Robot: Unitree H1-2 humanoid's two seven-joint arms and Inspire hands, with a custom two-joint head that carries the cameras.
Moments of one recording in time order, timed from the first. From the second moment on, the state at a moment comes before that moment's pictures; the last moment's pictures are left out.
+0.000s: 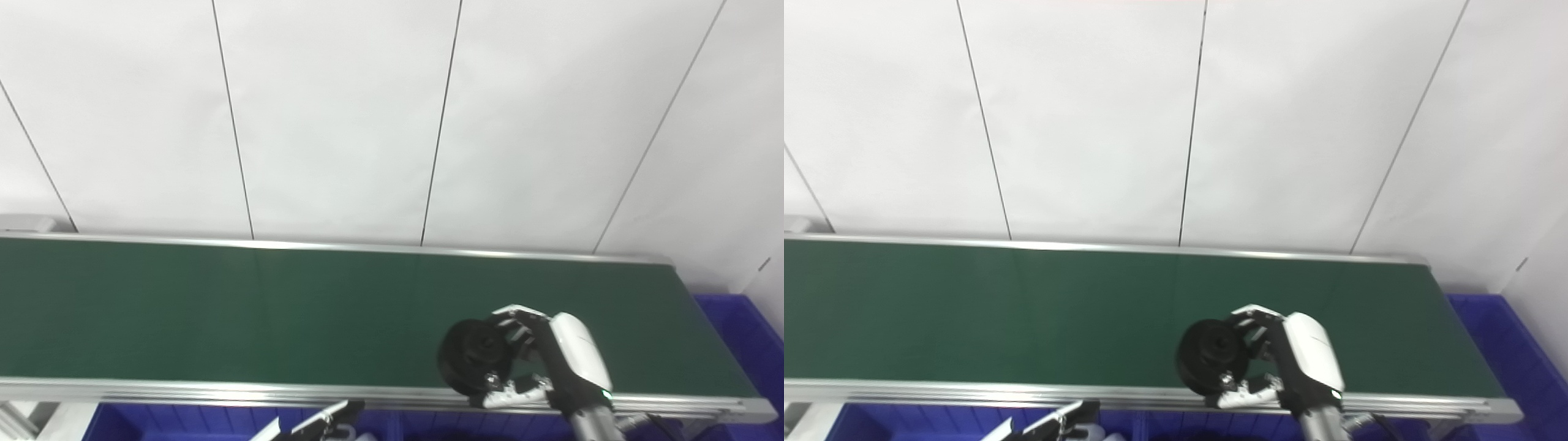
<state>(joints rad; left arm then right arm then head) 0.13 0.28 -0.21 0.06 -0.04 -0.44 -0.49 -0.04 -0.24 0.19 -0.23 -0.61 0.15 0.01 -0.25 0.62</state>
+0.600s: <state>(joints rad) 0.07 0.27 -0.18 0.05 -0.12 -0.44 -0.55 0.25 -0.17 0.23 -0.16 -0.64 0.15 -0.05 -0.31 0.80</state>
